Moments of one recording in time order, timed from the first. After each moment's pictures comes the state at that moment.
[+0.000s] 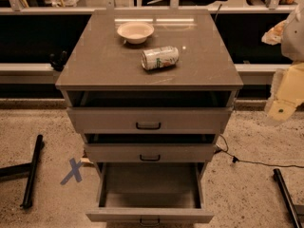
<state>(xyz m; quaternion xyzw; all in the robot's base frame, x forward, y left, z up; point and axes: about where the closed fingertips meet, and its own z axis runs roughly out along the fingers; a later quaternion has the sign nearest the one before) 0.438 -0.216 0.979 -0.60 0.78 -0.04 0.16</state>
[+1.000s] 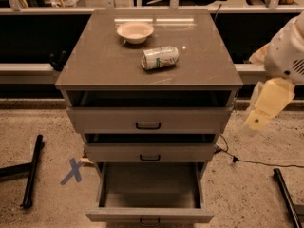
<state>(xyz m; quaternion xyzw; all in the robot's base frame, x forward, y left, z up) 0.439 -0.198 0.944 -0.56 0.81 0.04 0.18</state>
